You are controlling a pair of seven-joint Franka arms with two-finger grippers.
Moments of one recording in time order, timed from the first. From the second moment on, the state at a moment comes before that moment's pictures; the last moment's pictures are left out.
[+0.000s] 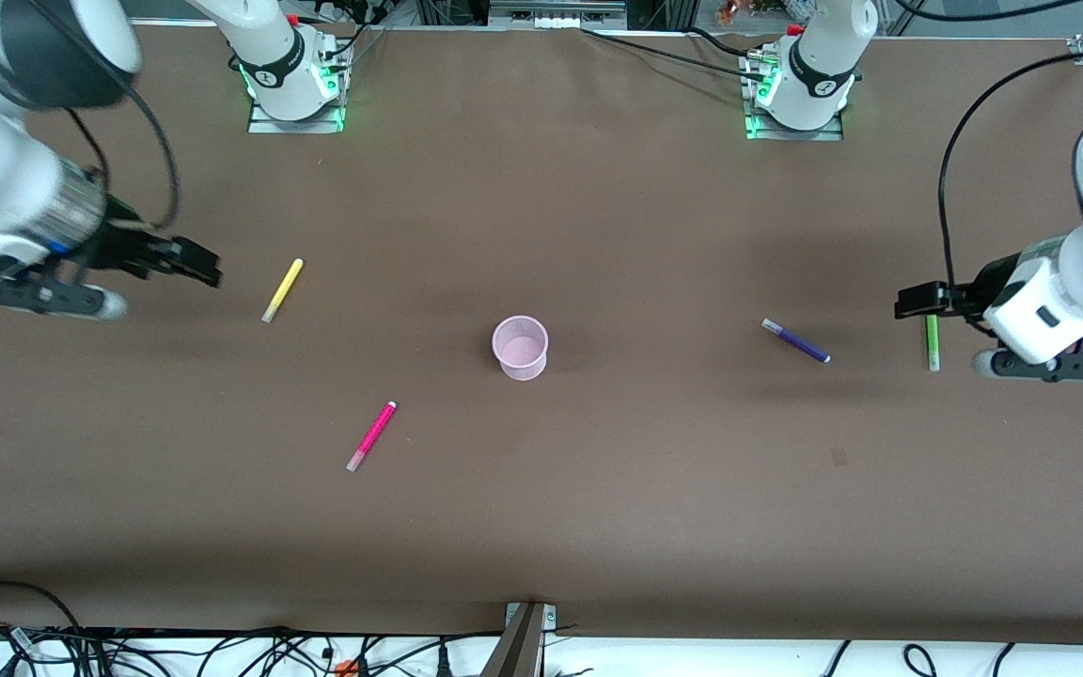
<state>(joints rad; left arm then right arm) 0.20 0.33 -0.25 -1.48 0.00 1.58 -0.06 0.21 0.16 -0.04 -1.68 0.06 1.76 0.39</state>
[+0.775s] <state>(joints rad) 0.21 0.37 -0.25 -1.96 0.00 2.14 -0.96 0.30 0.64 -0.03 -1.68 0.32 2.27 0.64</state>
